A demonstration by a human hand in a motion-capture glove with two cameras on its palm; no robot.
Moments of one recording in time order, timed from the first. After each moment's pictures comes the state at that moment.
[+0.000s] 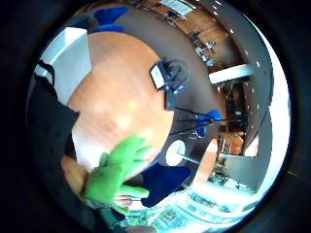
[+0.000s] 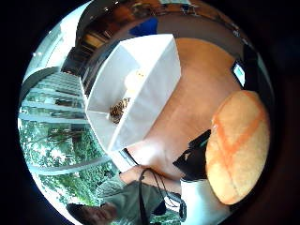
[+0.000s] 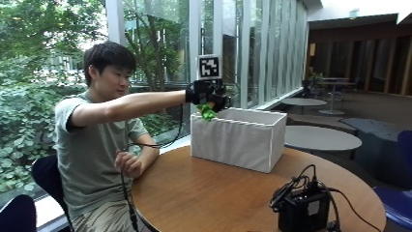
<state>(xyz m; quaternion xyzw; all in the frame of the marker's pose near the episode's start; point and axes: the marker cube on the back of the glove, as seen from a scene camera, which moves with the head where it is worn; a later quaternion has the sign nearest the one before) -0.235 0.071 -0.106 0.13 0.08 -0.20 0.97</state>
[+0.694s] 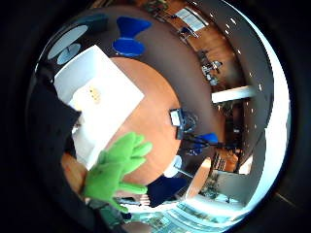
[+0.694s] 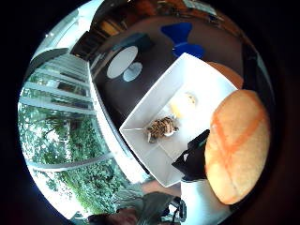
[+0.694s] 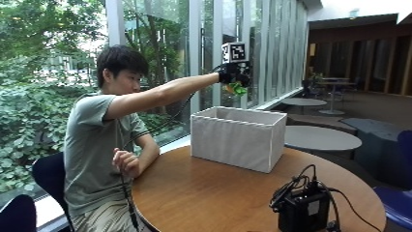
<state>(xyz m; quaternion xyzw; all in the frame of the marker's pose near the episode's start) -0.482 0.061 -0.149 0.14 0.10 -0.25 0.95</state>
